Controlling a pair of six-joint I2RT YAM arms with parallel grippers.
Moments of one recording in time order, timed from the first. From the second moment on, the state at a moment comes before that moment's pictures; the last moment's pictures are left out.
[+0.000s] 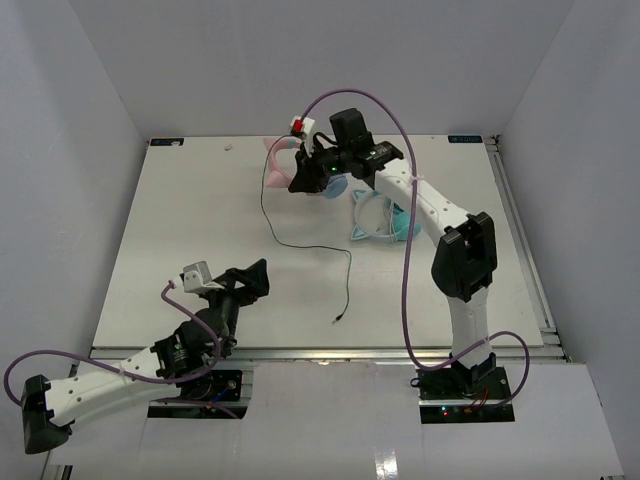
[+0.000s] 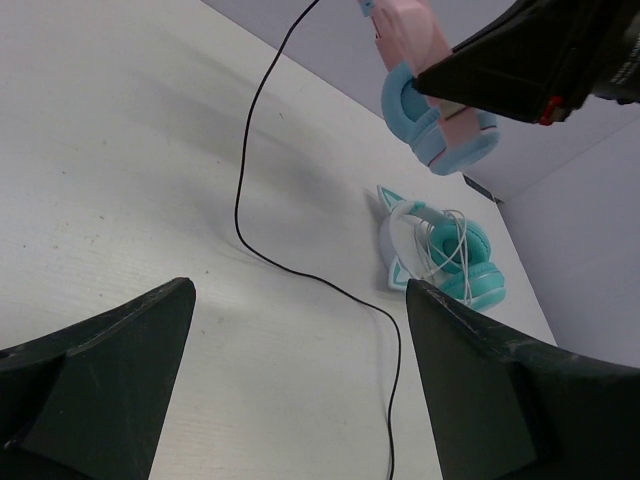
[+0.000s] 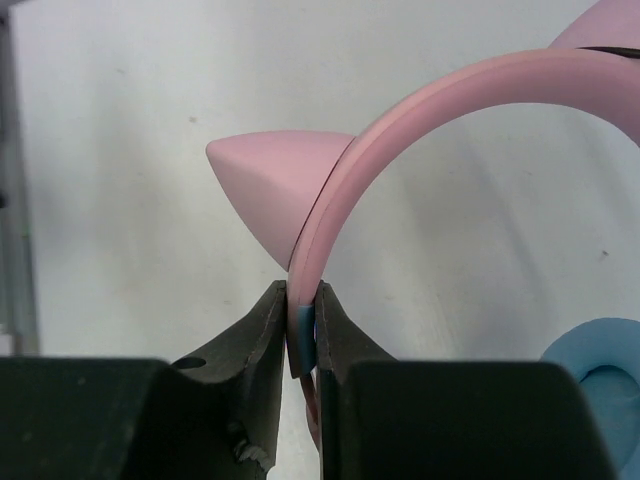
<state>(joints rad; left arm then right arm) -1.14 0.38 0.20 0.20 -1.08 -0.61 0.63 2.06 1.98 -0.50 -0.69 -0.24</state>
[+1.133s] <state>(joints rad) -1.14 0.51 0.34 0.11 -1.03 -0.57 0.61 1.68 1.50 -0.34 -1.16 0.52</state>
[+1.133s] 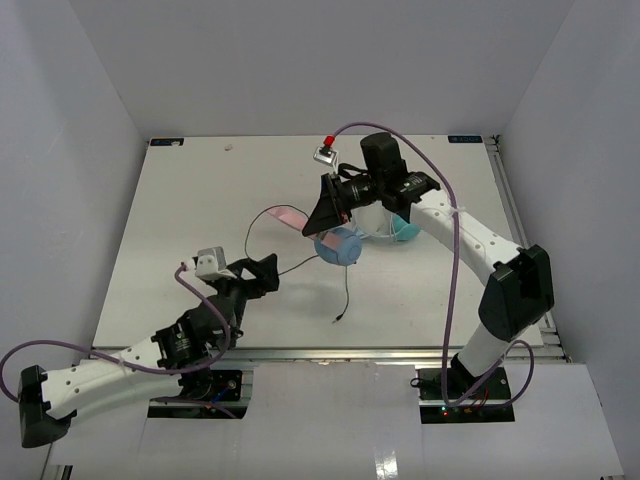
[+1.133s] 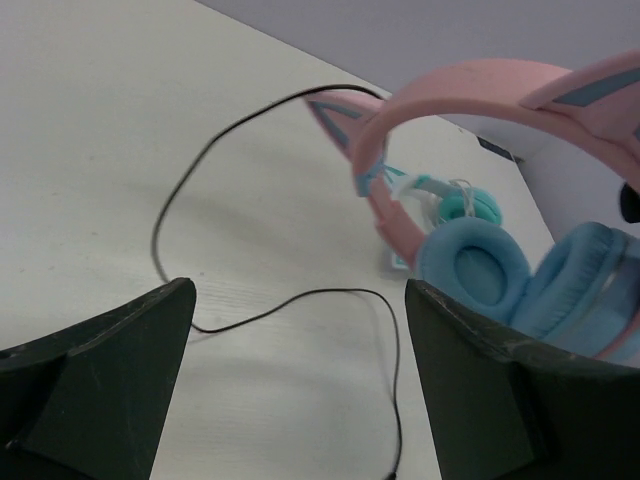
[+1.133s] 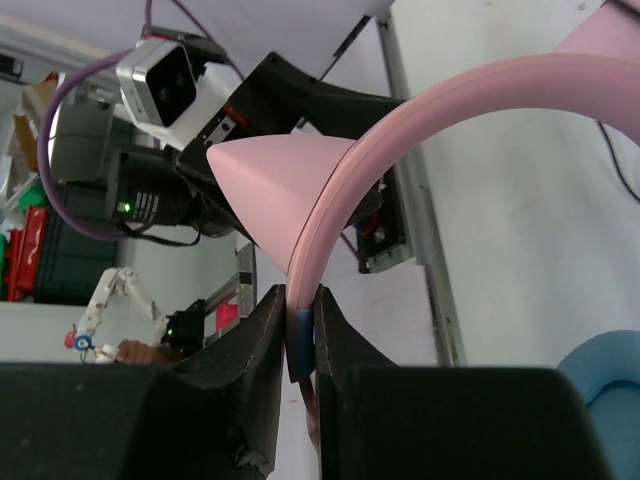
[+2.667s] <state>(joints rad) -1.14 0.76 0.71 0.43 -0.22 0.81 0.61 1.21 1.13 0.43 -1.30 1.22</state>
